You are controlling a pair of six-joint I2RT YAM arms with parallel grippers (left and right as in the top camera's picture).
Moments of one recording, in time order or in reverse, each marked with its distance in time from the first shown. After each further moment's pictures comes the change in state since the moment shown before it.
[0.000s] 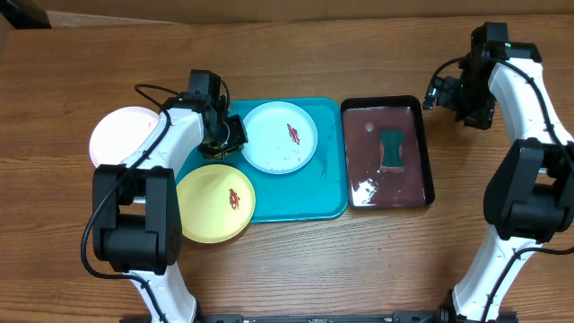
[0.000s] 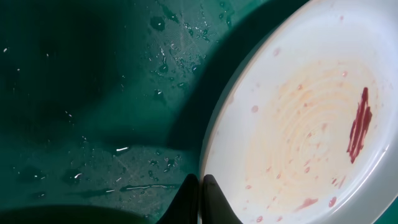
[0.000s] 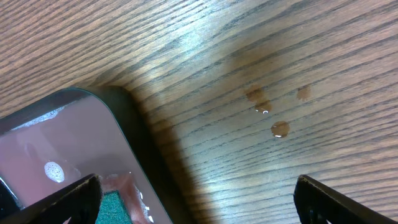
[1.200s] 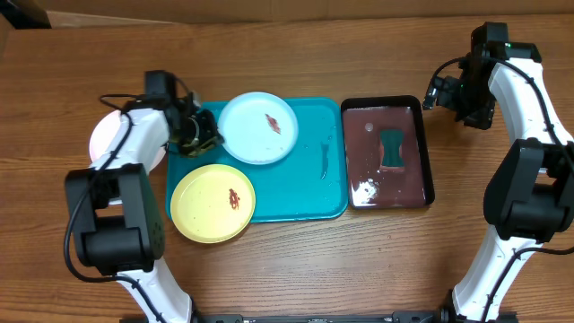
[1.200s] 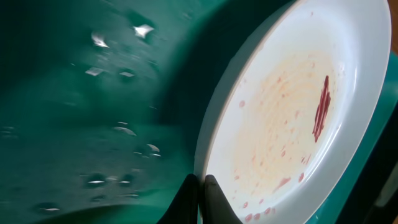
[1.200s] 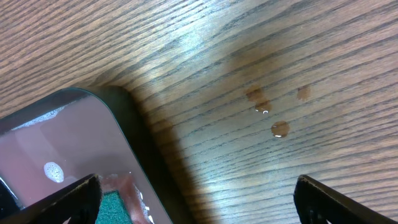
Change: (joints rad) left arm 0.160 0.000 0.000 0.000 0.208 0.059; right arm 0.000 0.000 0.000 0.000 0.000 0.000
